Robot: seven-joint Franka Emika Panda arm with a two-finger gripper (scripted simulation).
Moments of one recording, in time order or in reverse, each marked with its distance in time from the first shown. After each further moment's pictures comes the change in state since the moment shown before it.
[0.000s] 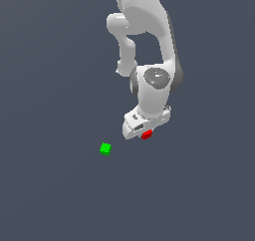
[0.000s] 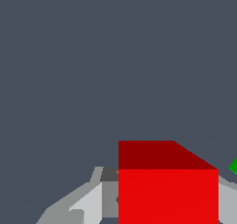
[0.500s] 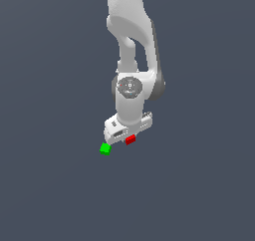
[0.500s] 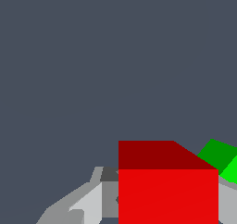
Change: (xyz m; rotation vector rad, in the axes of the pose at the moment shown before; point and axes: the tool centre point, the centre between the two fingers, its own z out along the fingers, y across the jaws) arm -0.020 0.069 0.021 0.000 -0.001 0.000
